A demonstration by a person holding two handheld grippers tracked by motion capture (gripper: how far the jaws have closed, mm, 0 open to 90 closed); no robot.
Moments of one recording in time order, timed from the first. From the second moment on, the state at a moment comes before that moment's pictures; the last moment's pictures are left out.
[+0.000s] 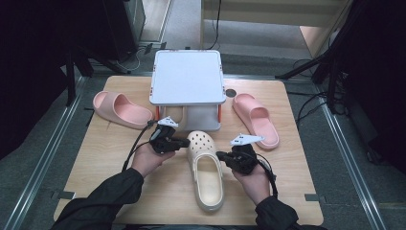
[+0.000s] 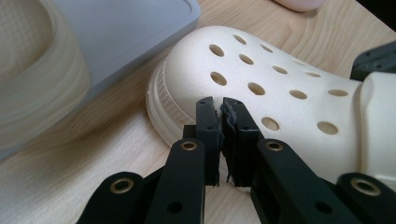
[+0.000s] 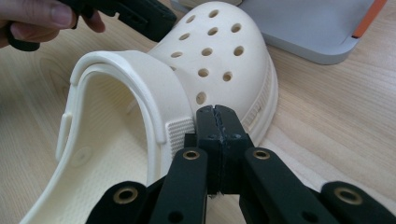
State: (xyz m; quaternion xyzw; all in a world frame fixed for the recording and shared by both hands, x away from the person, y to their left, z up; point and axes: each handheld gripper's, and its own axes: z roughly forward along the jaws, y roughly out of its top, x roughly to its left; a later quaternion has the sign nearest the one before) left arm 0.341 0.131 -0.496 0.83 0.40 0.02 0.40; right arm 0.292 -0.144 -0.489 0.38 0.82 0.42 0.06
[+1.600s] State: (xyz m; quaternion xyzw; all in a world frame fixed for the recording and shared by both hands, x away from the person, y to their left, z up) left arm 0.362 0.185 -0.410 0.81 0.38 -0.01 0.44; right arm 0.245 -0.152 -0.477 0.41 0.80 0.44 0.06
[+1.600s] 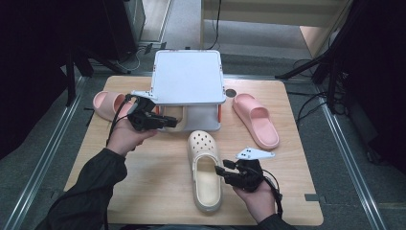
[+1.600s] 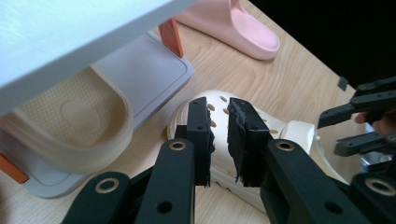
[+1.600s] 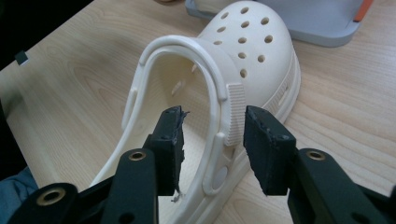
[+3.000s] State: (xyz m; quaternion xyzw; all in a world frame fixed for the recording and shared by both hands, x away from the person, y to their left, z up) left arm 0.417 0.227 -0.383 0.80 0.41 0.03 0.43; right arm 0.265 -0.125 -0.504 0.46 0.78 0.42 0.10
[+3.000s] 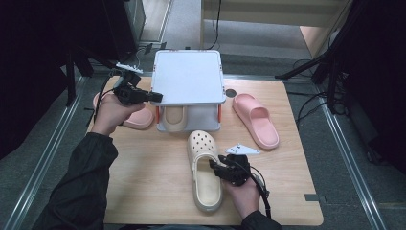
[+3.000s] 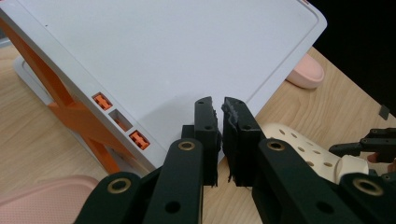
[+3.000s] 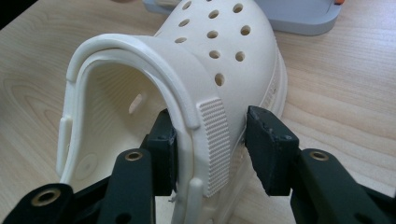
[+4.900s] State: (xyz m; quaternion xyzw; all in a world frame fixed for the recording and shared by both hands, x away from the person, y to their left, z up) left arm 0.415 0.230 -0.387 0.80 0.41 0.03 0.45; right arm 0.378 -0.100 -0.481 0.52 0.74 0.40 0.16
